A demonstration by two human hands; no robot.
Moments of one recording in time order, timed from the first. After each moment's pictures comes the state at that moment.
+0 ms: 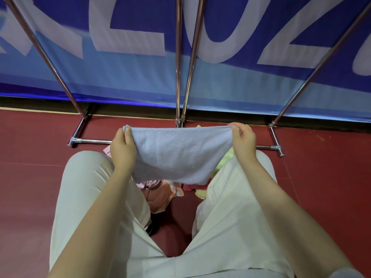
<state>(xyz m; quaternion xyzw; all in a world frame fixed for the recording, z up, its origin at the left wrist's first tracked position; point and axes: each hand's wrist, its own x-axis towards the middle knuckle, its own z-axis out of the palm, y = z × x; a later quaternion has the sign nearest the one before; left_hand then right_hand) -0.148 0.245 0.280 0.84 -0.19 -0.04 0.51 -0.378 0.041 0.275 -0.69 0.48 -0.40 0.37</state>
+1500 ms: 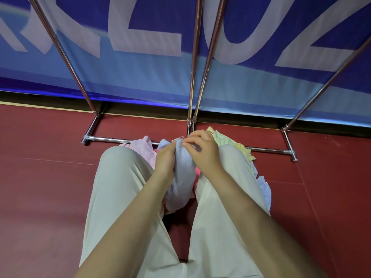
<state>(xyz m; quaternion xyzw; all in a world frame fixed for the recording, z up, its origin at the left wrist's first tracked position) -0.197 0.231 0.292 0.63 -0.06 -0.43 0.64 -0.273 0.145 0.265 -0.81 0.27 -0.38 0.35</state>
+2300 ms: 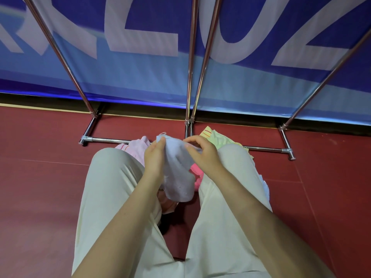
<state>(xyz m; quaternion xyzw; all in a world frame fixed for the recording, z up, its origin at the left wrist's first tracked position) -0.187 0.236 0.298 0.70 -0.02 -0.34 0.63 -0.290 0.141 0.268 -0.77 0.31 -0.27 0.49</state>
